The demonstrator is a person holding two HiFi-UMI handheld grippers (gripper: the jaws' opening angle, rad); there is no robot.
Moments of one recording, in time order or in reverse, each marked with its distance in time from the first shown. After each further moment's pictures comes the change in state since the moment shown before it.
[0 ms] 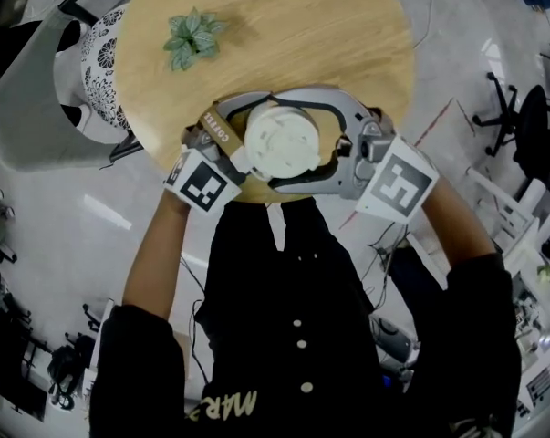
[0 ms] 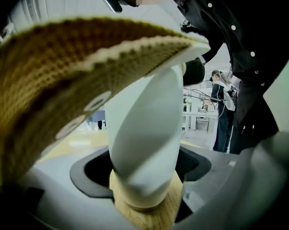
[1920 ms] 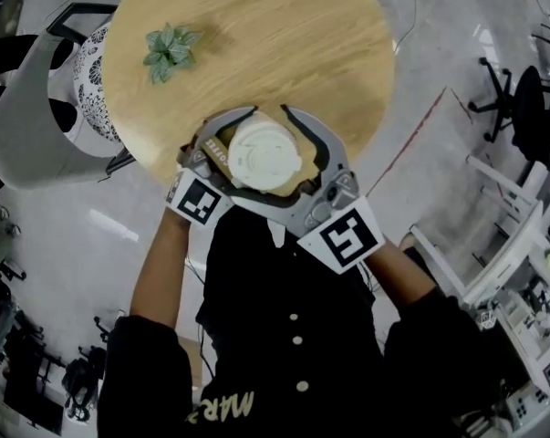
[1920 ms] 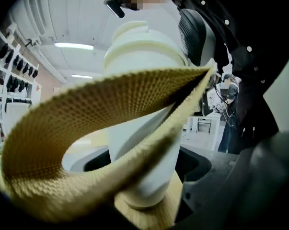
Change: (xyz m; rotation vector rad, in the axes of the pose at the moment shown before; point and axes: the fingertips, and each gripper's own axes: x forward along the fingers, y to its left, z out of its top) left arm 0.007 -0.022 0.006 -0.012 -0.018 0.026; right arm -0.017 0.004 0.003 0.213 -0.063 -0.484
